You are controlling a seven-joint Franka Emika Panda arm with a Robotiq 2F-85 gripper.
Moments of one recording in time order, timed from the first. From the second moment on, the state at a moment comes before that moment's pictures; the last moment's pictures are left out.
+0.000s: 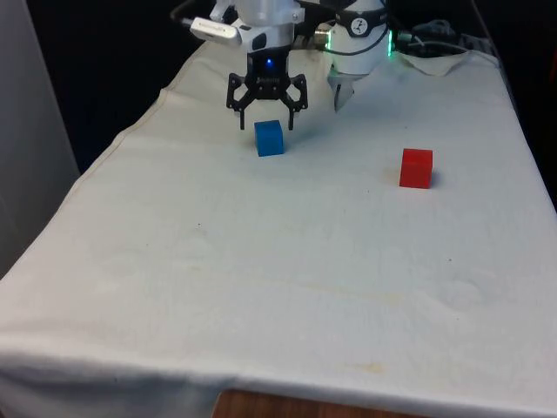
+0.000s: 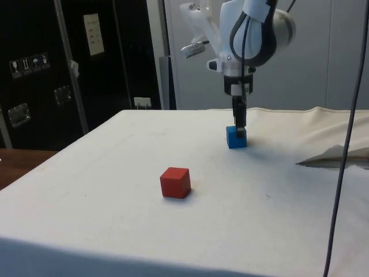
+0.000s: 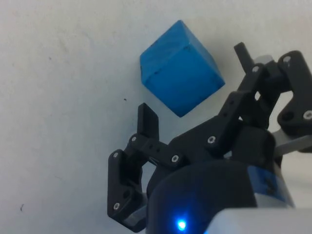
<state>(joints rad) 0.07 0.19 -0.40 -2.67 0.01 2.91 -0.59</state>
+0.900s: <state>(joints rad) 0.07 0.21 -0.39 -2.62 0.19 2.84 -0.74</state>
